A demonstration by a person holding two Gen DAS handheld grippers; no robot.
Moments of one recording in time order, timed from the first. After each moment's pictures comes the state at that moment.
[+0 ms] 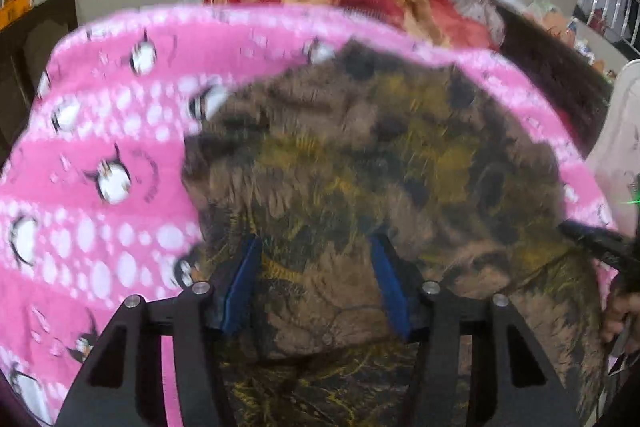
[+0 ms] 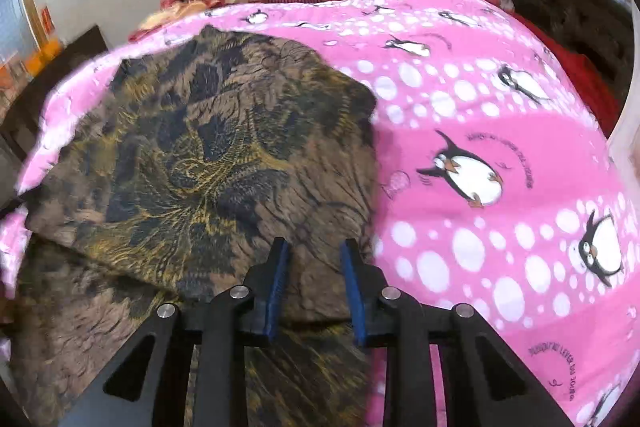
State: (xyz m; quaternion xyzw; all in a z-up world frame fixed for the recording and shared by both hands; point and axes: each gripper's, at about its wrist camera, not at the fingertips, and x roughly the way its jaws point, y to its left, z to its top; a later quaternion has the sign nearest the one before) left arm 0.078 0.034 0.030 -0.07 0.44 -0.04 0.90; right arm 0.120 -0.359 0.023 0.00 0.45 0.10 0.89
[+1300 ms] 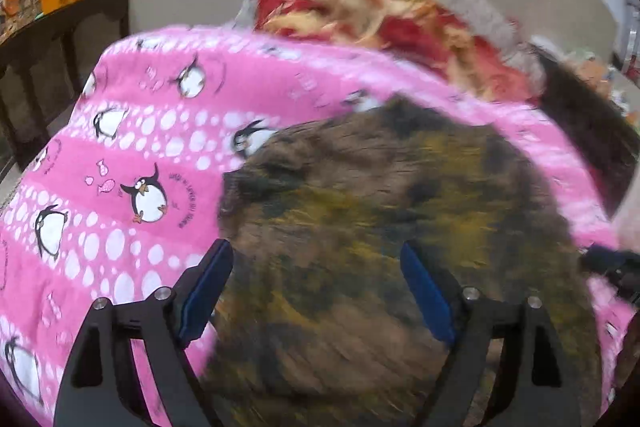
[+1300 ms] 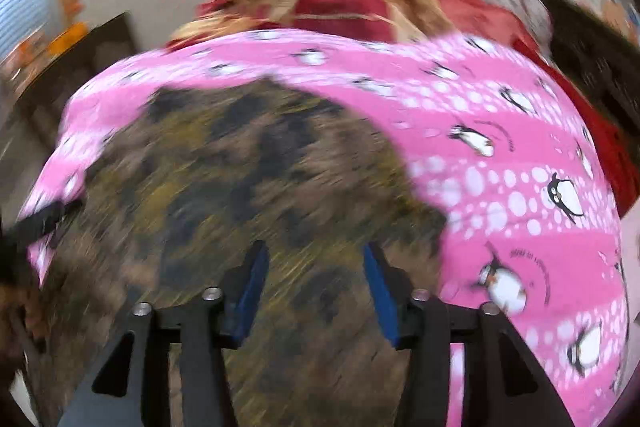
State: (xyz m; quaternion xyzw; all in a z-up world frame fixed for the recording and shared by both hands) left arm 0.068 0.029 0.060 -0.10 0.37 0.03 0.92; right arm 0.136 -0.291 0.063 -0.05 0.44 0.14 0.88
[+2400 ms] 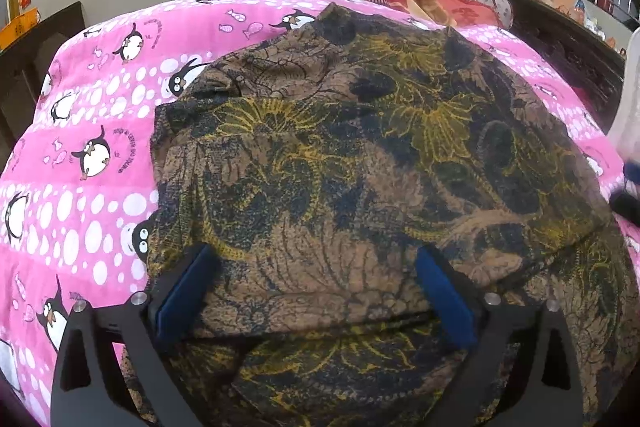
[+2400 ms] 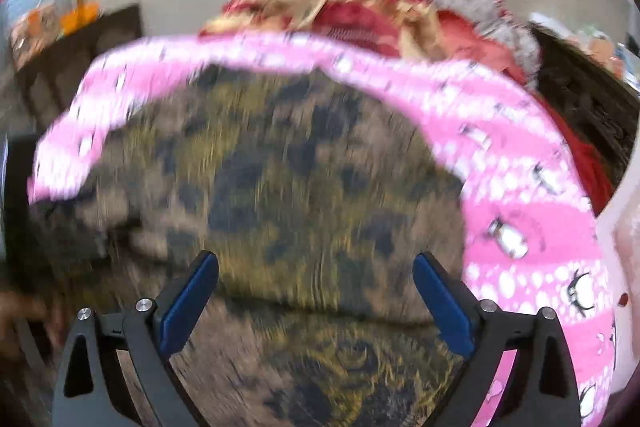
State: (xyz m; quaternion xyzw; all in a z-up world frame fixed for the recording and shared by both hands) left arm 0.066 -0.006 0.011 -0.02 0.42 -0.01 0.91; right arm 0.088 -0.254 0.071 -0.06 0.39 0.11 0.91
